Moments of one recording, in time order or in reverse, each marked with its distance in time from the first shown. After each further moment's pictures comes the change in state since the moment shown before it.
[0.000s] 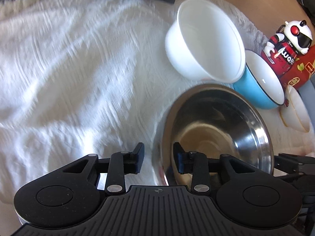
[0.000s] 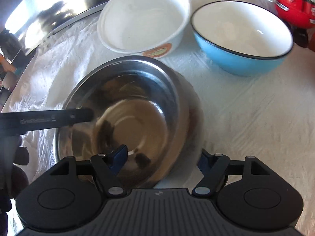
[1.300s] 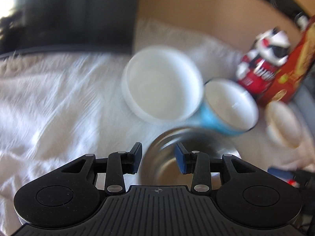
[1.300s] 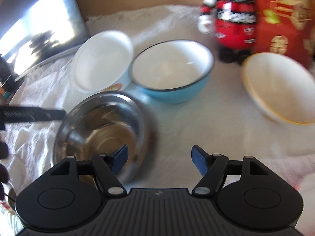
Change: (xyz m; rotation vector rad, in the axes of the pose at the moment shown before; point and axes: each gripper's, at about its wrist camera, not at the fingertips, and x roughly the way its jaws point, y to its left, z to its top) left arm -0.055 -0.115 0.023 0.113 -0.214 0.101; right arm -0.090 -0.074 -0.030 0.067 -0.234 -0.137
